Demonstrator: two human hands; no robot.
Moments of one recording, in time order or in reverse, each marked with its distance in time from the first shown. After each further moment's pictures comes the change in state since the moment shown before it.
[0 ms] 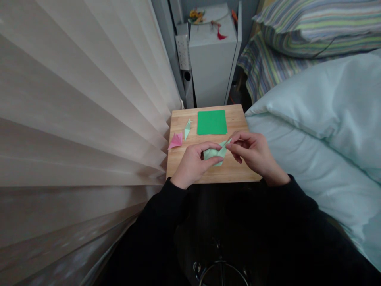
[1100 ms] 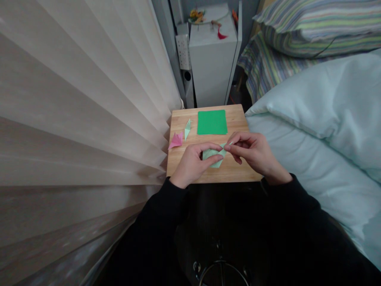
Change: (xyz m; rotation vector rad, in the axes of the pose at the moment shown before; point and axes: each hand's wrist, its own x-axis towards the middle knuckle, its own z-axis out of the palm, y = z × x) left_hand 0.000 0.002 -0.002 -0.014 -0.028 0.078; right_hand 0.001 -0.010 0.003 0.037 -0.025 0.037
